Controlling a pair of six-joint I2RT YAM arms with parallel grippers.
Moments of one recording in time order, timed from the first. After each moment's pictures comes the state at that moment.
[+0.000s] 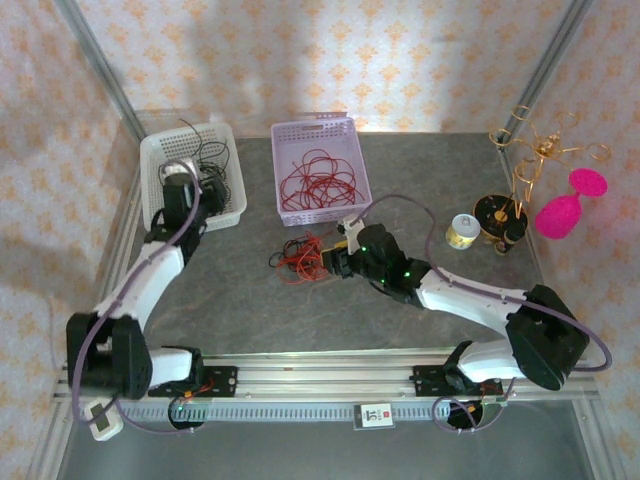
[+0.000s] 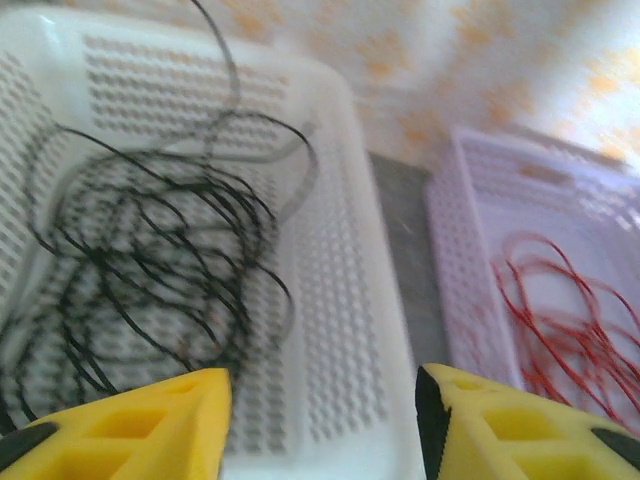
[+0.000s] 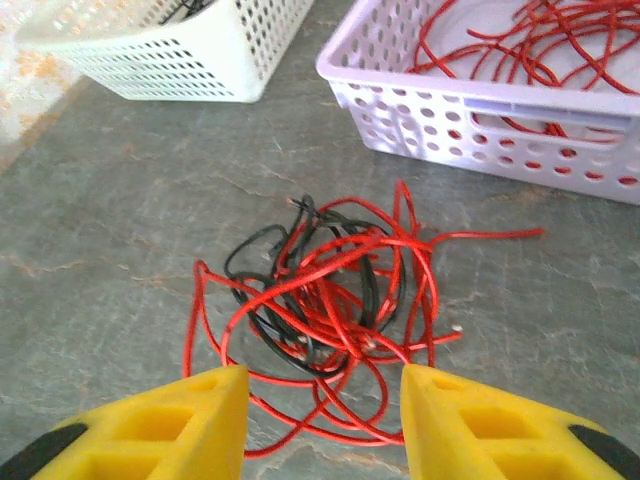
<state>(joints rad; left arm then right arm) -0.05 1.23 0.81 -0.04 -0.09 -0.37 0.79 1.32 0.70 0.08 -0.07 0.34</state>
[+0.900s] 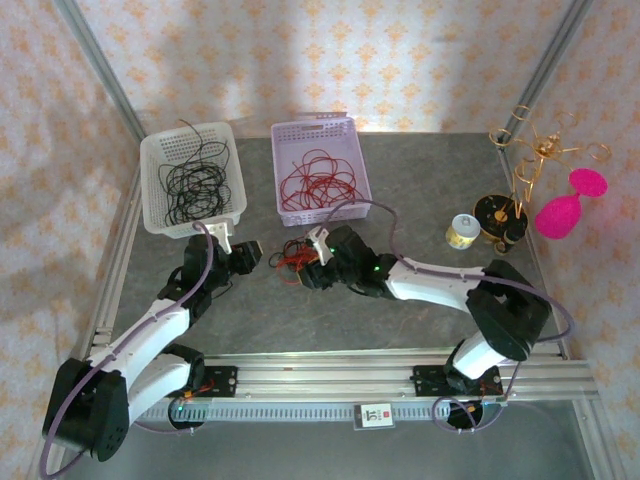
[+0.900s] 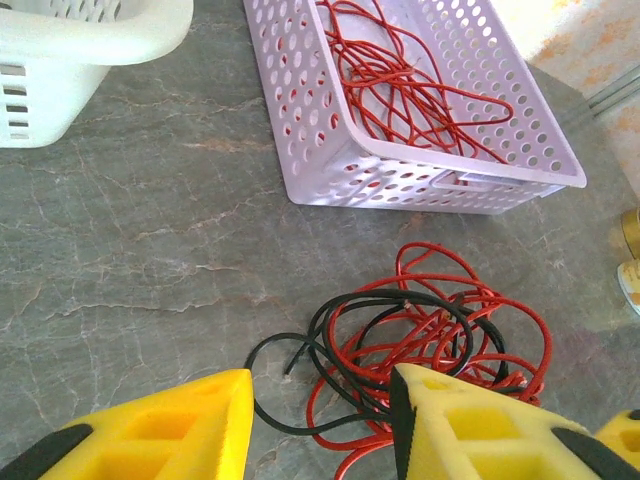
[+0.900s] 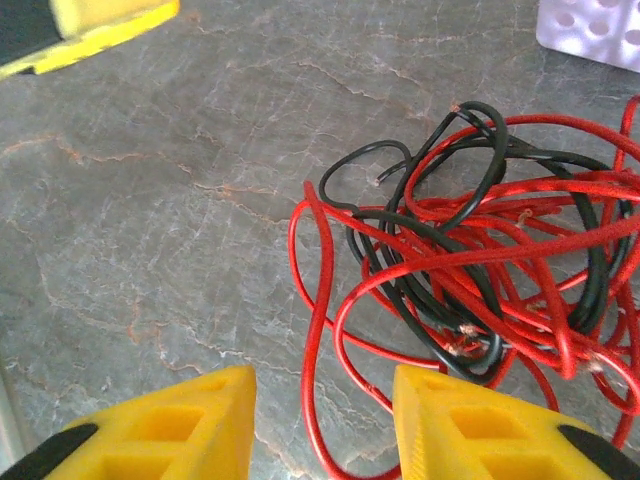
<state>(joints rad) -0.24 0.96 0.38 0.07 0.16 -0.54 0.88 1.56 0.85 0.02 -0.20 0.29</state>
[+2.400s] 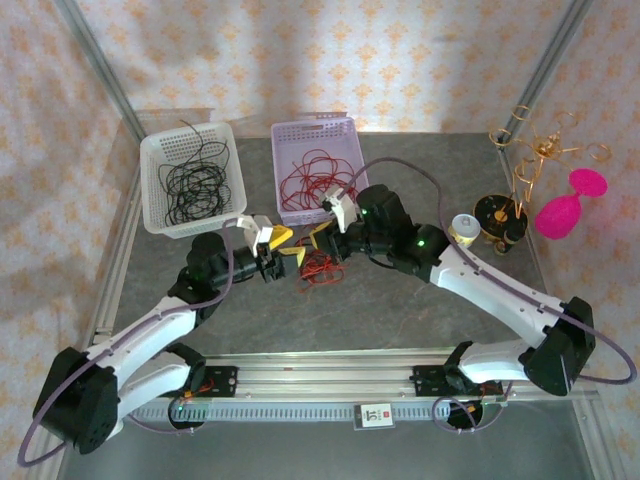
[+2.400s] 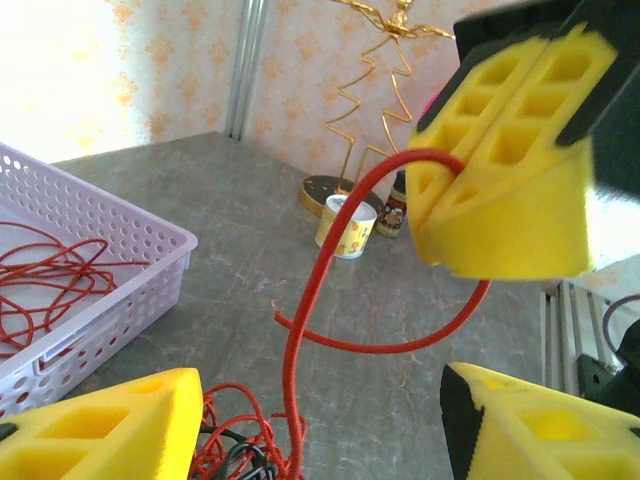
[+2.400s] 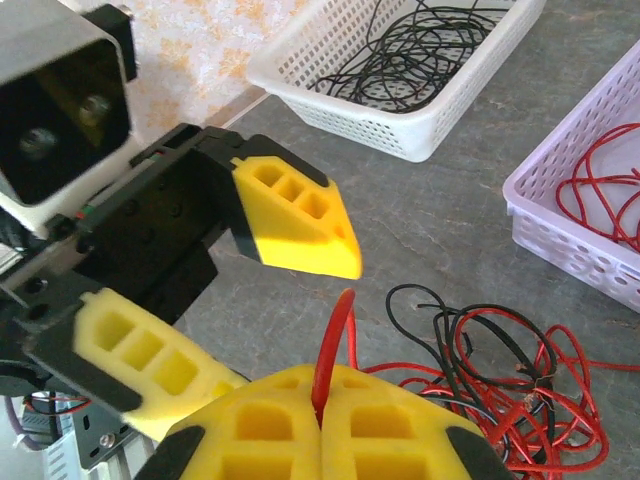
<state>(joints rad) -0.41 1.01 0.43 0.49 0.61 -0.19 0.79 1.27 1.13 -0.38 -0.33 0.17</state>
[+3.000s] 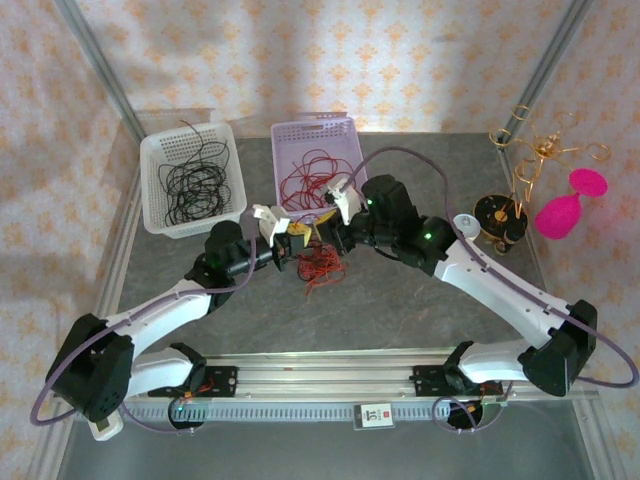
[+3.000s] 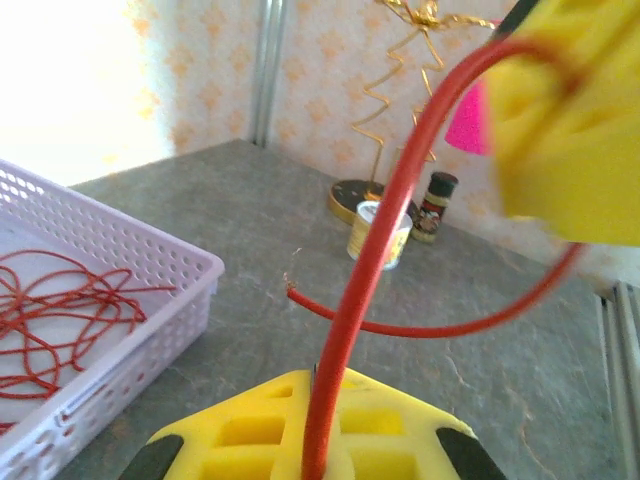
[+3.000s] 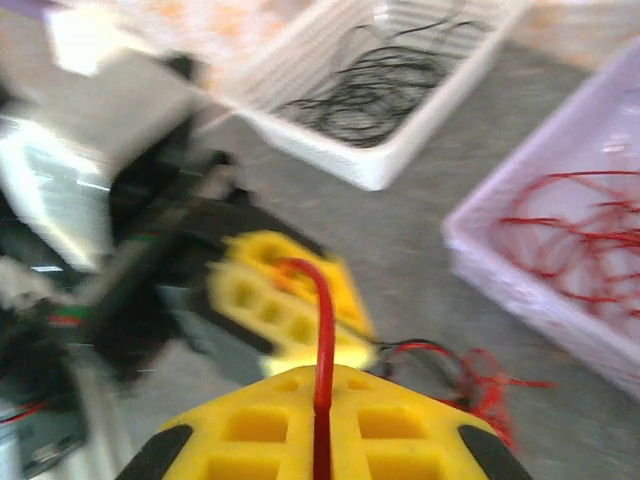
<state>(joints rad) -0.47 1.15 0.52 0.54 0.49 -0.14 0.78 1.26 1.19 -0.43 -0.22 0.06</state>
